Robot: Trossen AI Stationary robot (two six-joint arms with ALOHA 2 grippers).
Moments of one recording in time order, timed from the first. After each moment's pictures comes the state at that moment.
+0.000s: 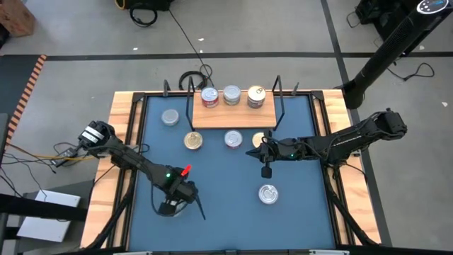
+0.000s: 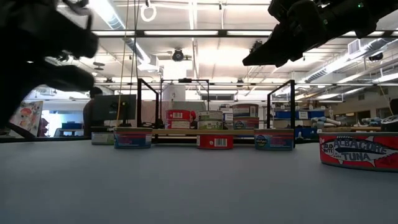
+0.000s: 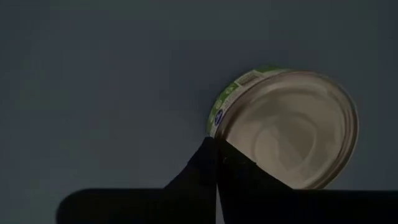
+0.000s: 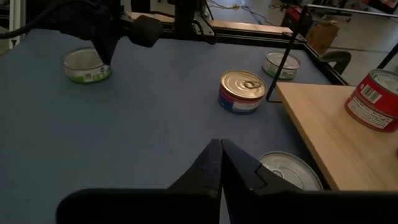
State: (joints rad) left arm -0.49 1.61 1.00 -0.86 0.11 -0.24; right arm 0.14 1.26 0.58 0.28 0.27 0.00
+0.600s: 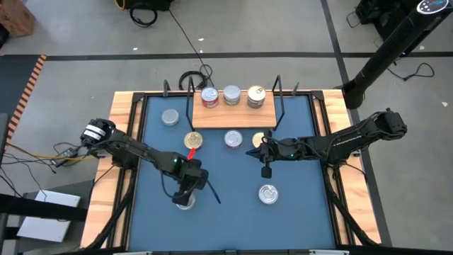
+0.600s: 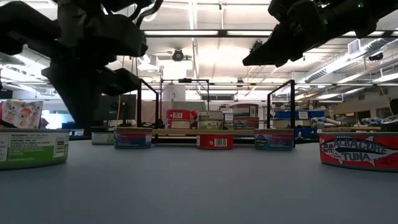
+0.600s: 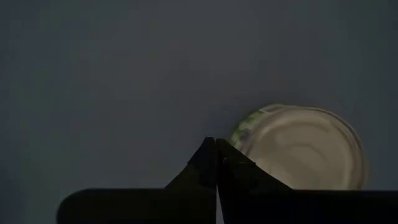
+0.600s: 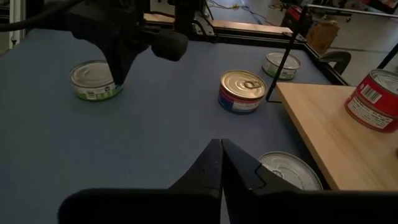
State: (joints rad) left arm -0.32 1.61 1.00 -0.68 0.09 -0.06; right arm 0.14 1.26 0.58 0.28 0.27 0.00
